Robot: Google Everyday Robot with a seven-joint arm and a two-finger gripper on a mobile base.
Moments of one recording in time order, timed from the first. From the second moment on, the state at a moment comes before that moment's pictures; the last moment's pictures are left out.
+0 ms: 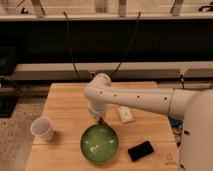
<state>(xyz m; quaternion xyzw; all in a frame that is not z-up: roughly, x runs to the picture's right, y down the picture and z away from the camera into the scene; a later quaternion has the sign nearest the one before) -0.034 0.175 0.769 -0.14 -0.33 -0.83 0.42</state>
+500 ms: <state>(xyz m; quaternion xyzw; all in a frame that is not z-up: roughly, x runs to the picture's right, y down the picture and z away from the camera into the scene) -0.028 0.184 0.762 -0.13 -0.34 -0.83 0.42</state>
